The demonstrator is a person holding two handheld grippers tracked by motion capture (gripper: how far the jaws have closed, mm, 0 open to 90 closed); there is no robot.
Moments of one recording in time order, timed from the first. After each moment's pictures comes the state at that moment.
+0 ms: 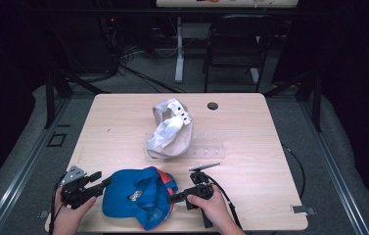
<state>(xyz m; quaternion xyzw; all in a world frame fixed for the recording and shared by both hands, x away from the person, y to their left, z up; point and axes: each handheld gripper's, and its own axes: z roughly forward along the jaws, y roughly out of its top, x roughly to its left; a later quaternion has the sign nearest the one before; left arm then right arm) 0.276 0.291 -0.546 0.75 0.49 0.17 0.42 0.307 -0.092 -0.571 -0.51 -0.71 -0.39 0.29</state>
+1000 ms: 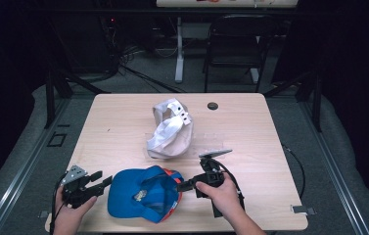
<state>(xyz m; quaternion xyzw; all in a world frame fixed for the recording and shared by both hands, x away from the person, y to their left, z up) 0.277 0.290 -0.545 0.75 0.49 0.17 0.42 0.317 -0.116 -0.514 -0.55 -0.70 -0.37 0.26</state>
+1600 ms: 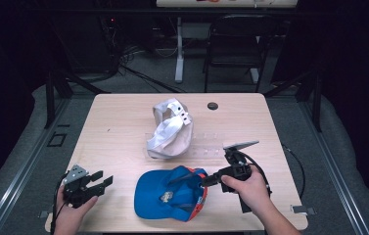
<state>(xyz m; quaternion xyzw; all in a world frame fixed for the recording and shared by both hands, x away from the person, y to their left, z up) 0.279 0.287 -0.546 0.75 0.48 0.17 0.42 0.314 -0.177 -0.472 -0.57 -0.71 -0.34 0.23</state>
